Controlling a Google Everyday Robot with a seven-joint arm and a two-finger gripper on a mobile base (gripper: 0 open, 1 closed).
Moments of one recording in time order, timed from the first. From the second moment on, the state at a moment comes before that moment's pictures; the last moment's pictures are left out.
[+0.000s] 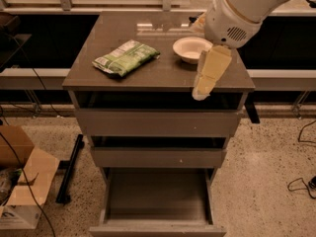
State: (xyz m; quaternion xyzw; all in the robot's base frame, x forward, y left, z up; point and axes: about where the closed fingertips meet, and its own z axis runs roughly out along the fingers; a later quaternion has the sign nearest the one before) arm 0.539 -0.091 0.969 -0.67 0.70 0.04 0.25
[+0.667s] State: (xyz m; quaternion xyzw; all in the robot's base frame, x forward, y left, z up) arm 0.547 -0.079 0.957 -0.67 0.70 0.04 0.25
